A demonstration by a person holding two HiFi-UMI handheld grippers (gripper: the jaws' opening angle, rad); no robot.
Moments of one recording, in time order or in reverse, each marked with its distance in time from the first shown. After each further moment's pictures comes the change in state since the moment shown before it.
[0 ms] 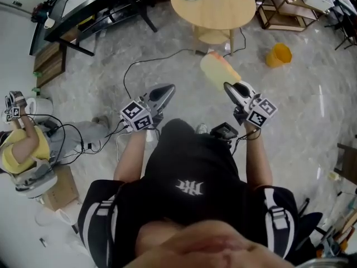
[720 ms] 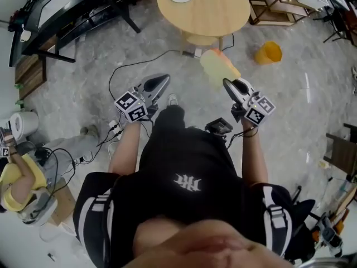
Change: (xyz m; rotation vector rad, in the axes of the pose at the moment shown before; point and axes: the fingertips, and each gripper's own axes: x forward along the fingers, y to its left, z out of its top) left arm 0.067 0.140 0.035 -0.048 -0.027 -0.090; right arm 0.073 -0.093 0.035 0.008 0.032 -0.141
